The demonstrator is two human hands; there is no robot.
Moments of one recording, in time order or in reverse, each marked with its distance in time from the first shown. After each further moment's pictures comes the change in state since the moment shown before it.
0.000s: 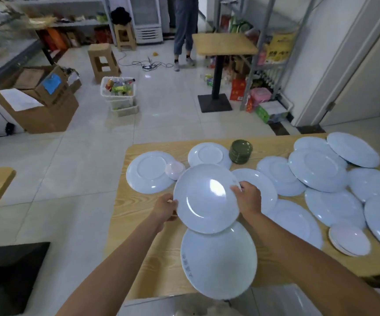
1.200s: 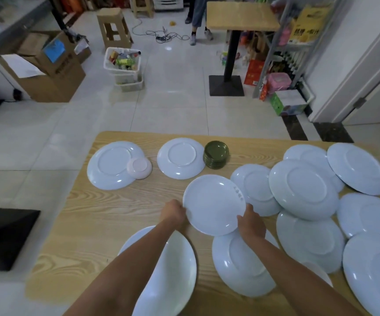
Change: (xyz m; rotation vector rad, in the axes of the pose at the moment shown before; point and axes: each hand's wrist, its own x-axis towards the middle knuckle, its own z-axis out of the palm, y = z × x) left_hand 0.076 0.029 0.196 0.545 0.148 -0.157; right_hand 0.111 0.141 -0.073 -0.523 -0.328 0.136
